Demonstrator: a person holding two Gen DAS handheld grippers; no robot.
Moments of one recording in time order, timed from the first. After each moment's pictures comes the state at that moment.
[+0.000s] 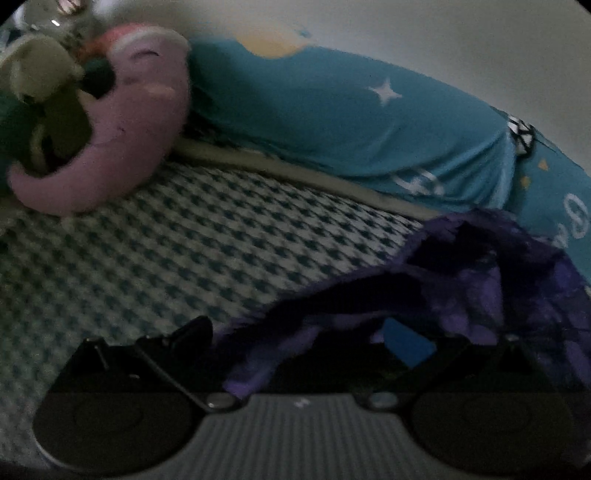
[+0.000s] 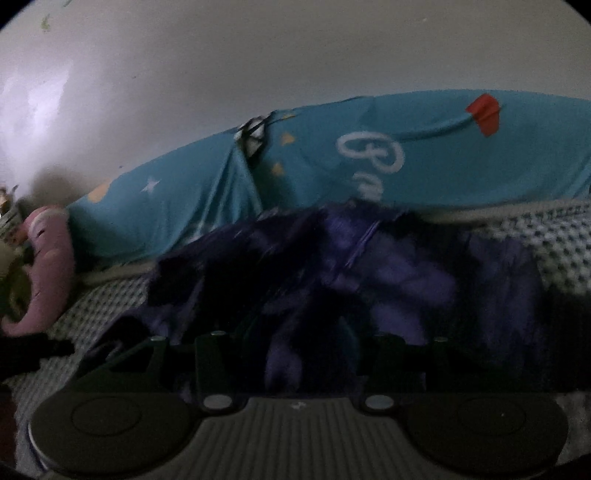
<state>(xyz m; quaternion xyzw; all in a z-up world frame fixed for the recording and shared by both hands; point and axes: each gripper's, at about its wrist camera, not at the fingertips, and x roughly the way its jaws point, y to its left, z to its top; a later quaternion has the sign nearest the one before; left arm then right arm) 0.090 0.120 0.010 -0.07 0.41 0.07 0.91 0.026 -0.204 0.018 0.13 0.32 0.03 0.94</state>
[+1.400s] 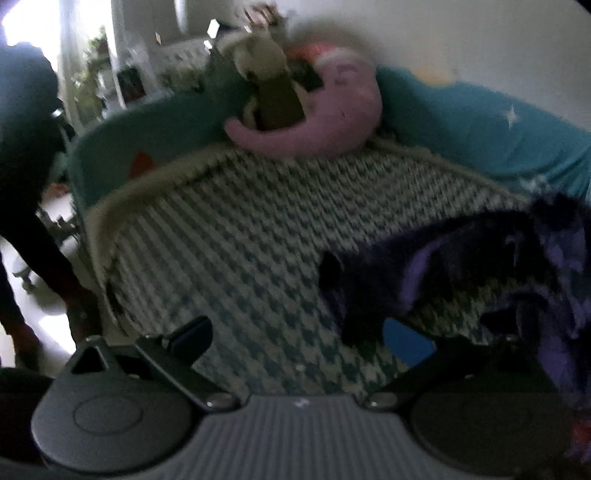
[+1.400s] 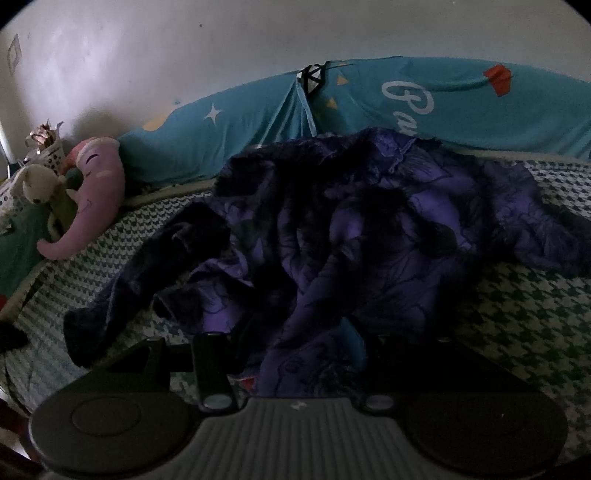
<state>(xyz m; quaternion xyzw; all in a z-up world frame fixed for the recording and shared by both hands) -0.102 0.126 0.031 -0.08 0.34 0.29 0.89 -0.066 -0.159 -0.004 0.10 0.35 0.06 0.93</state>
